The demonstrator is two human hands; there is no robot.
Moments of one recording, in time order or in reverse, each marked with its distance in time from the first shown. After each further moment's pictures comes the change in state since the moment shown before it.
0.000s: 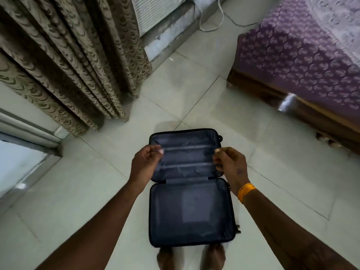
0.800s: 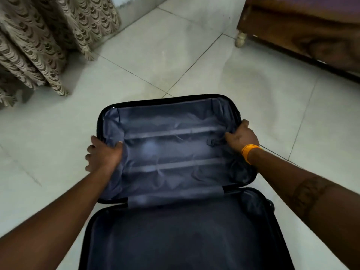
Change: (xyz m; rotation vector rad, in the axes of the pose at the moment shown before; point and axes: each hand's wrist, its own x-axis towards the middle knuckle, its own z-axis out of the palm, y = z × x) left_hand 0.347 -0.401 0.123 0.583 0.382 -0.209; right_hand 0.411 0.372 0.040 -0.817 0.101 -0.033
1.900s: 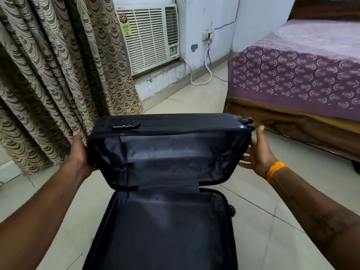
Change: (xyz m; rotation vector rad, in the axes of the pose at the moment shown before) left_hand -0.059 0.111 -0.260 -1.126 -0.244 0.026; right_hand -0.088 -0.080 -0.214 1.087 -0.219 -0.069
